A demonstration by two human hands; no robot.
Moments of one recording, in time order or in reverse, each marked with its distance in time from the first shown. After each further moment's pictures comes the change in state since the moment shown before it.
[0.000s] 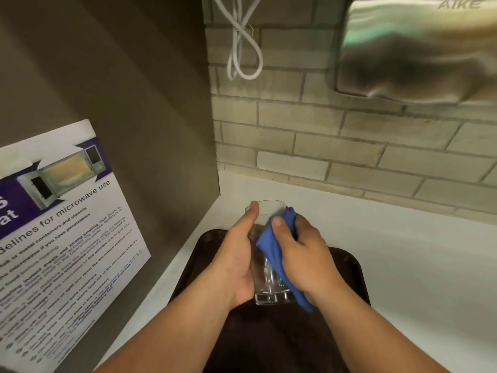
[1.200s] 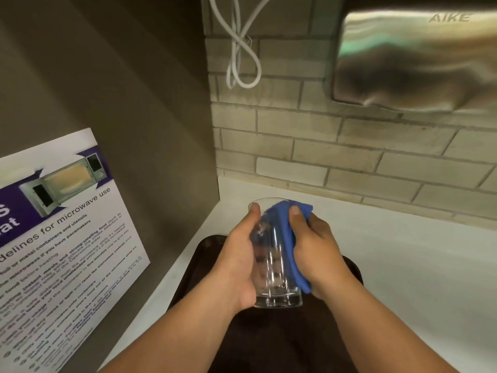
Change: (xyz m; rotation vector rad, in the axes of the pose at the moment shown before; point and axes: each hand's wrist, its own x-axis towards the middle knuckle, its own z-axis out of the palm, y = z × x) left_hand -0.007 0.004 0.013 -0.028 0.036 0.028; right_hand 0.009 -0.010 -0.016 0.067 0.045 0.033
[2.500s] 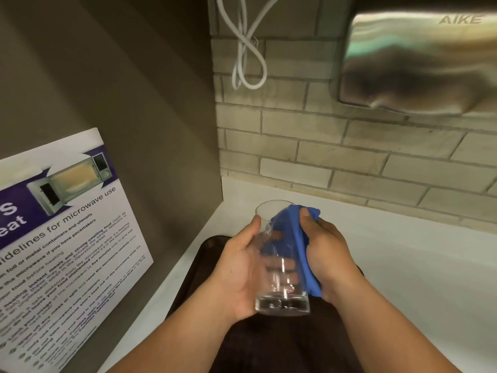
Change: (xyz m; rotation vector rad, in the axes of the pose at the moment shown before) left_hand 0.001 -0.006 -0.019 -0.042 -0.152 -0.035; right_hand 0.003 0.002 -0.011 0.192 -0.138 0.066
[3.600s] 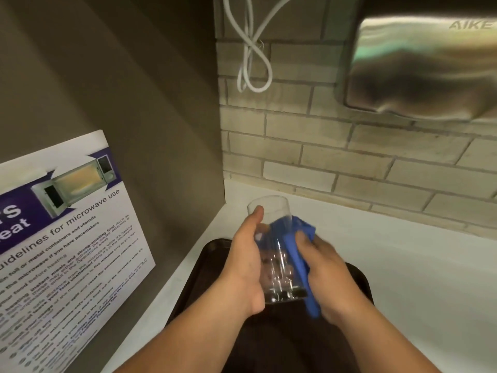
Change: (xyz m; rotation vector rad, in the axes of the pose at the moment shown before) left_hand -0.002 0.008 0.024 0.033 0.187 0.158; right_hand -0.008 0.018 0.005 -0.059 -0.023 -0.010
